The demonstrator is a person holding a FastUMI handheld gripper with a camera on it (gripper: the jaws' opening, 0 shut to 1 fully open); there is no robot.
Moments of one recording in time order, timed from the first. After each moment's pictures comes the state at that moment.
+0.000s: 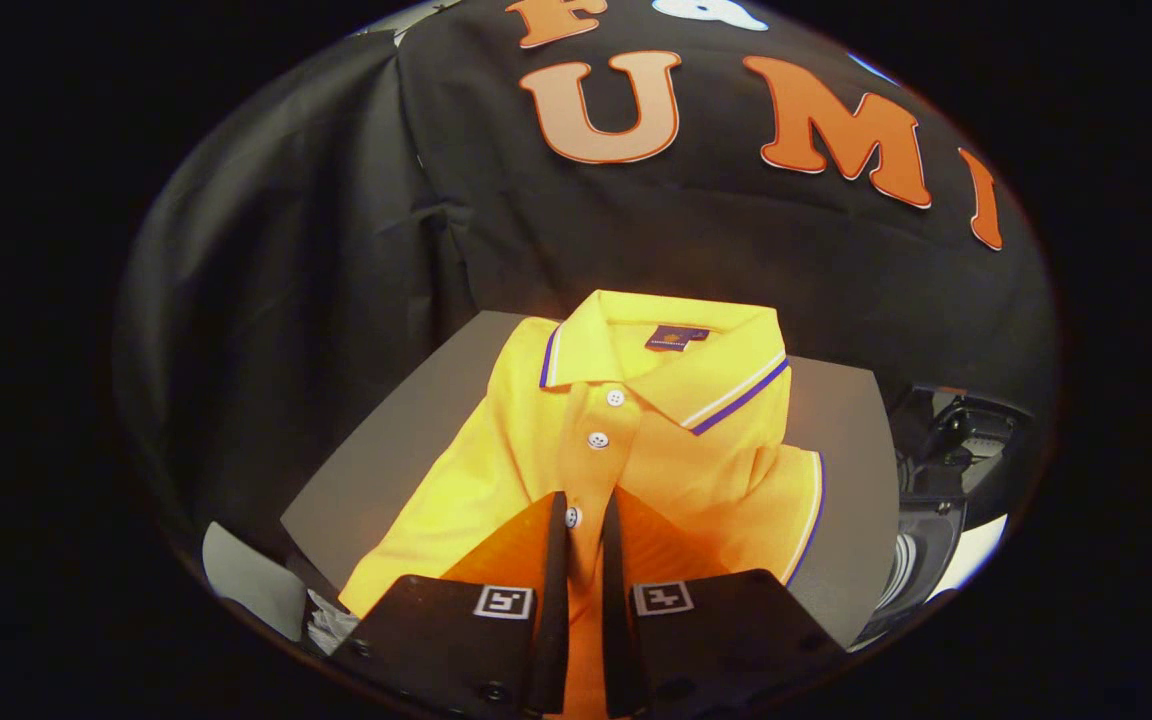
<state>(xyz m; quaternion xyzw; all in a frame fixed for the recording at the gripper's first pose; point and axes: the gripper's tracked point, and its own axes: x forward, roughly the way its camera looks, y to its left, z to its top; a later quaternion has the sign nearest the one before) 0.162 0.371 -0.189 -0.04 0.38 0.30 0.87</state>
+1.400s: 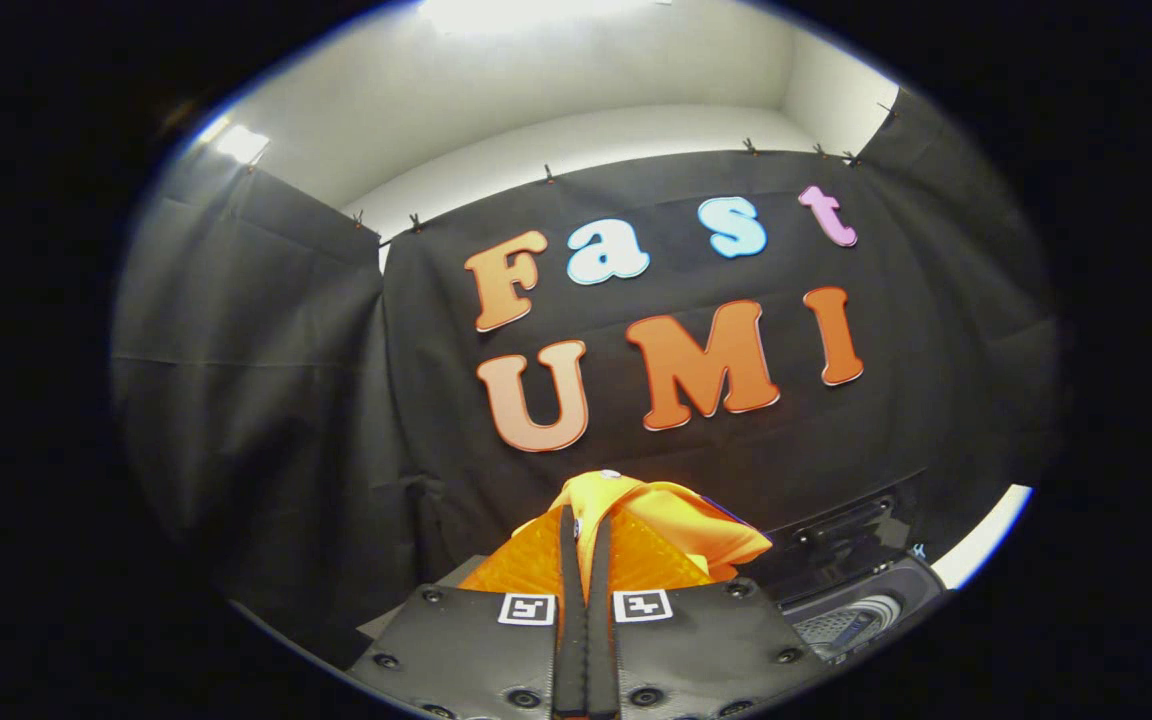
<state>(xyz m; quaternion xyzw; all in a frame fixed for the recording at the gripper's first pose) 0.131 0.235 0.042 0.09 -0.01 0.18 0.98</state>
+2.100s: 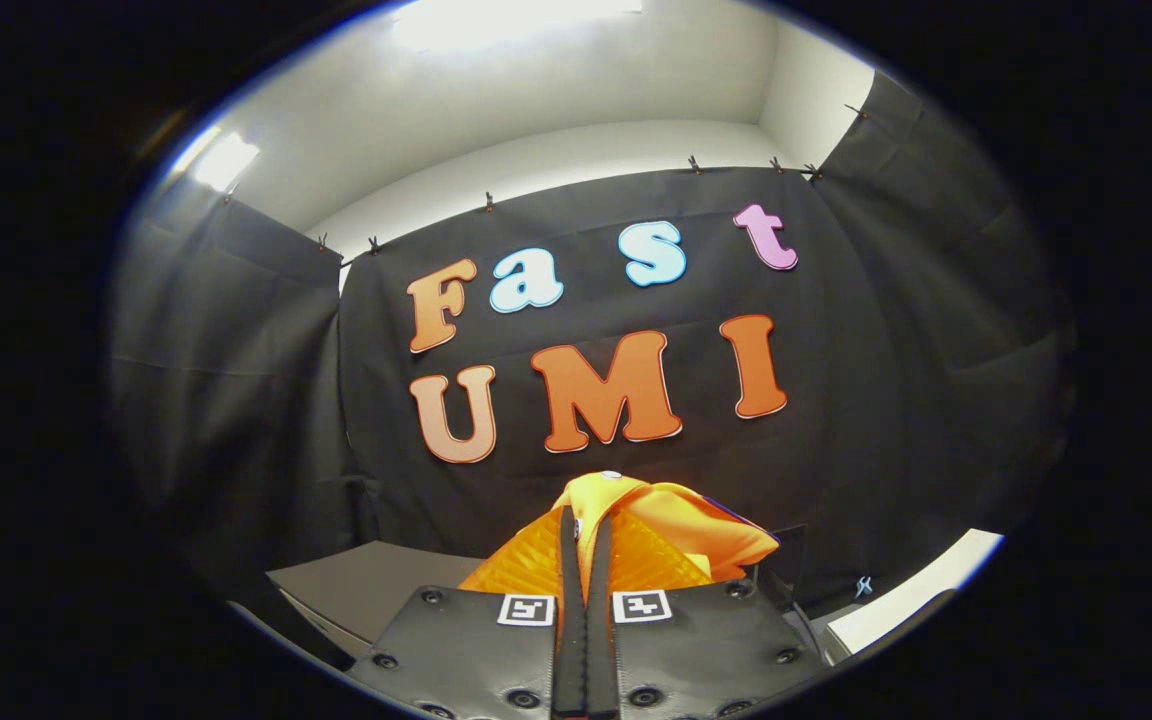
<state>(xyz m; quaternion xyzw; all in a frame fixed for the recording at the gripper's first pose) 0.173 -0.016 0.036 0.08 -0.02 0.19 0.98</state>
